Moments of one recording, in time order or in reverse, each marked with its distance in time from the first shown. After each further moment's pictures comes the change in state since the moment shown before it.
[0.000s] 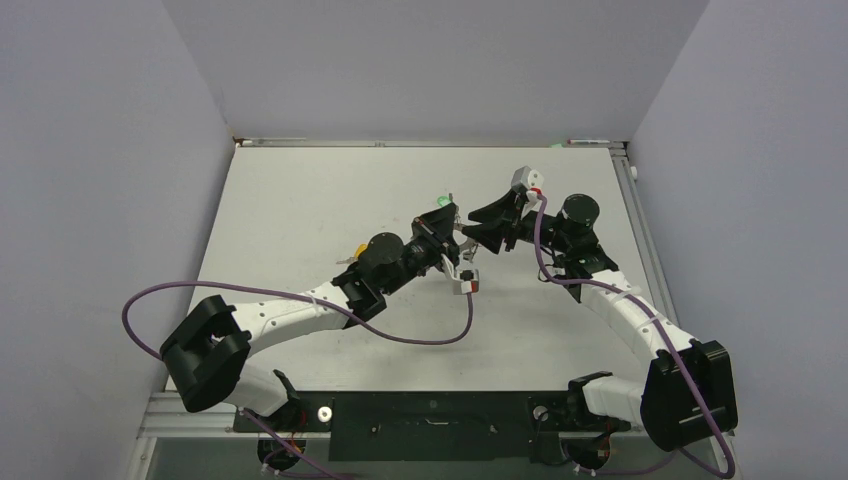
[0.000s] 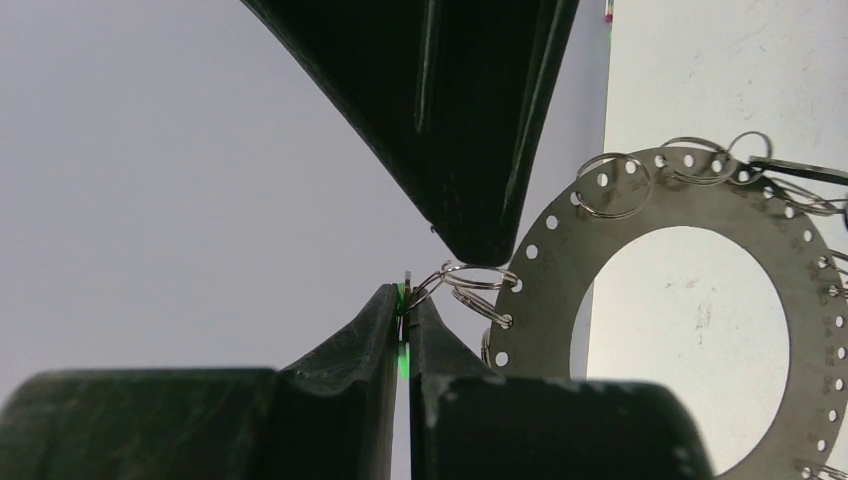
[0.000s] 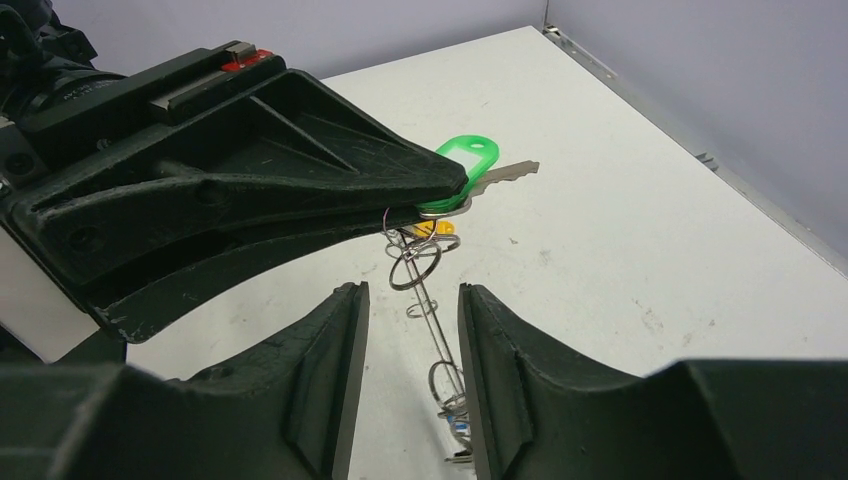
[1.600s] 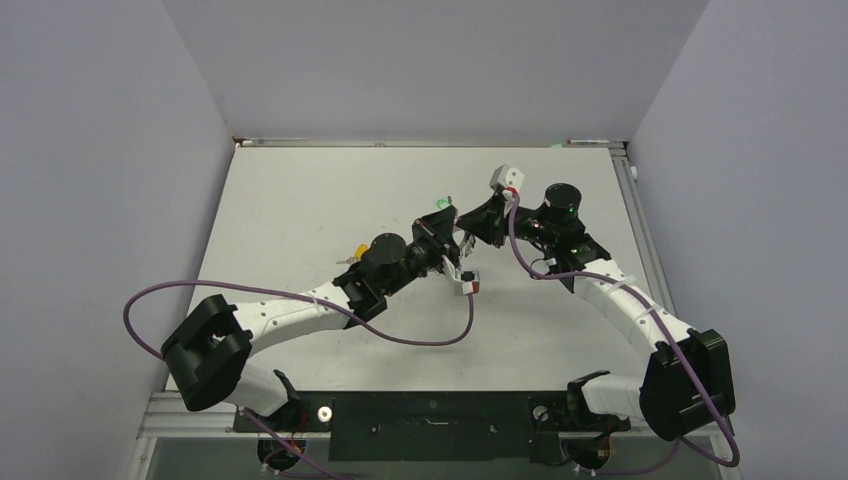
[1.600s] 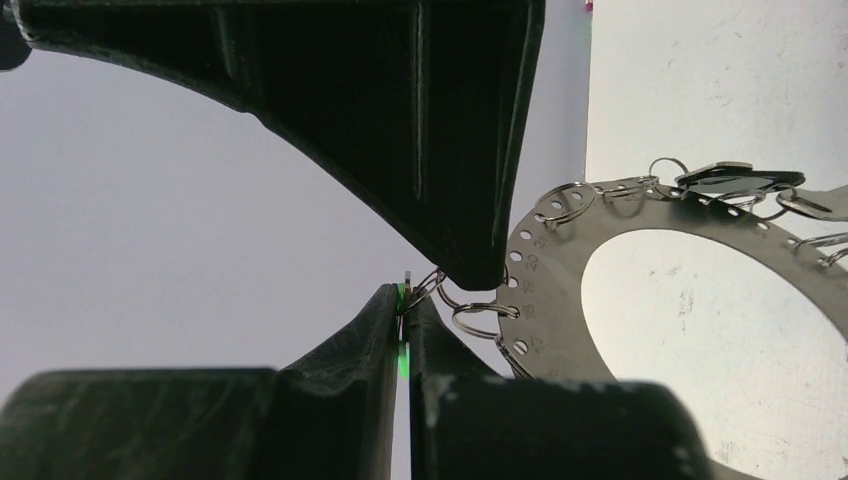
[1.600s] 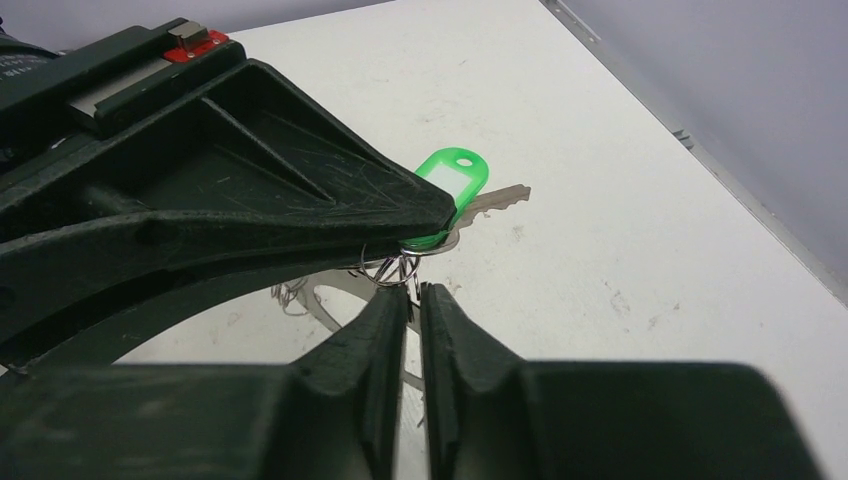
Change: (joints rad) left arm -0.005 0.006 0.000 -0.035 -0.018 0.000; right arm 0.066 0.051 0.103 -0.216 0.097 -0.208
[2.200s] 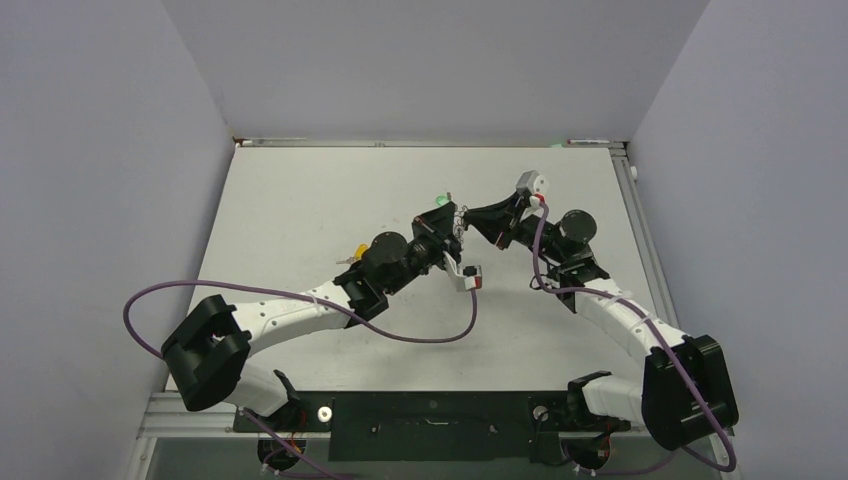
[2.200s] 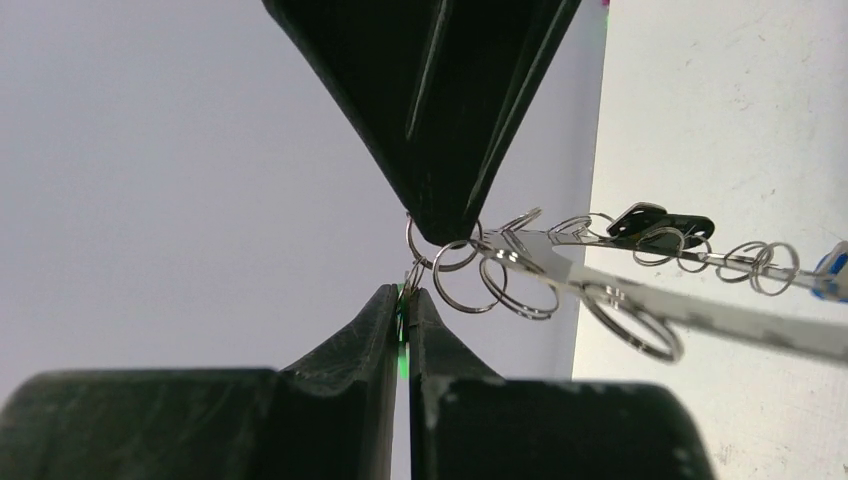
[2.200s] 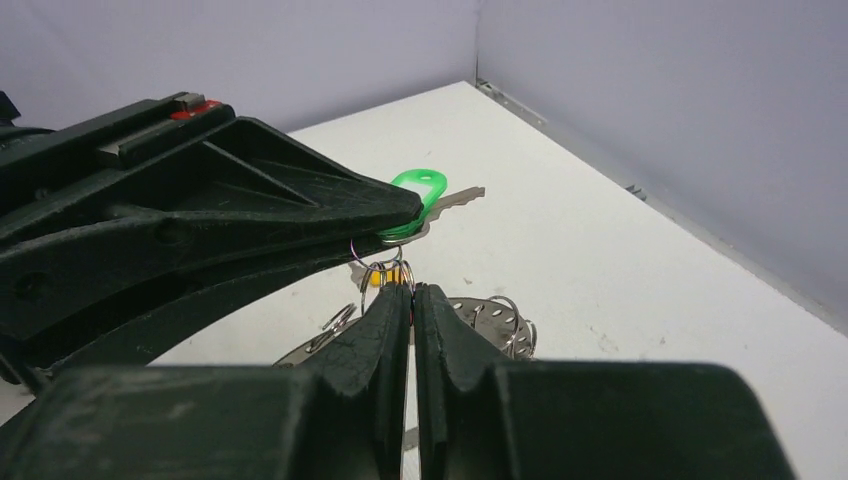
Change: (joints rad) left arm -0.004 0.000 0.020 -0.005 -0.043 -0.031; right arm -0.034 -0.045 -0.190 0.438 0.084 0.265
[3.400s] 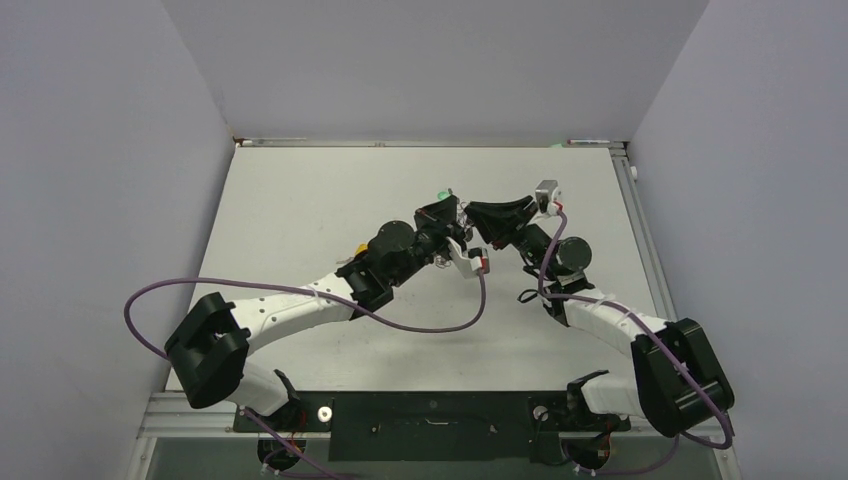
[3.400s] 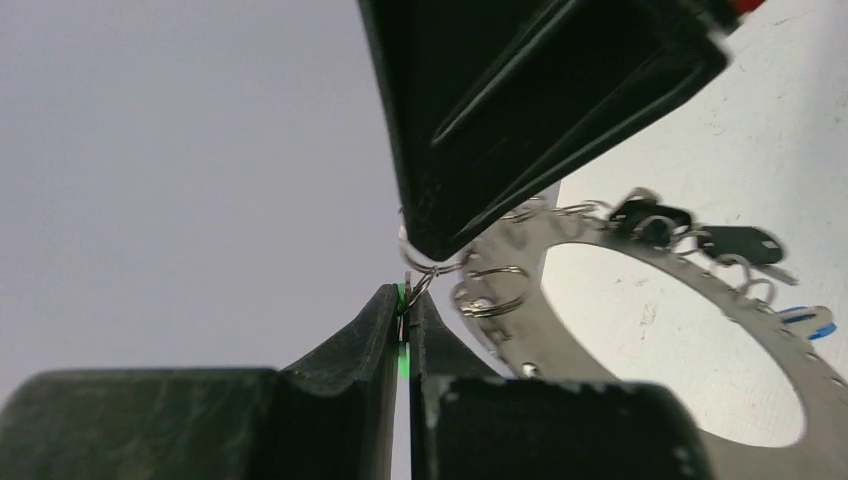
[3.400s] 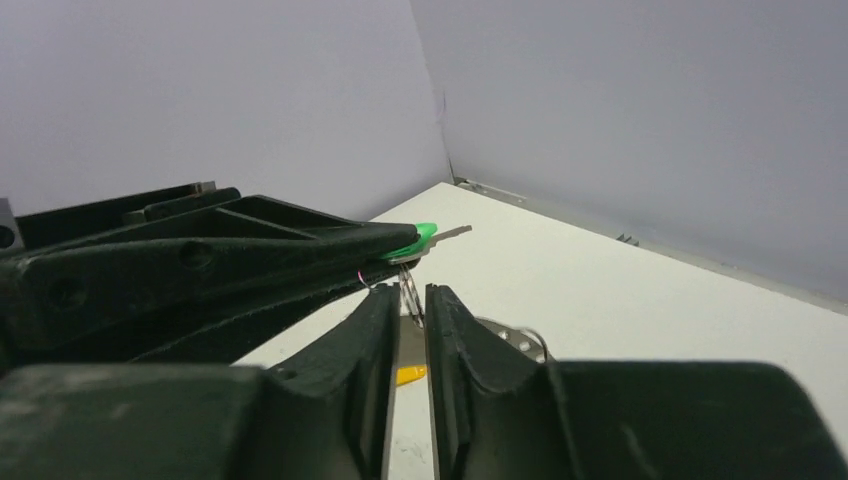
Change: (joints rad) left arm 0.000 0.019 0.104 -0.106 -0.045 -0.151; right arm 0.071 0.079 -0.157 0.491 0.308 0.326
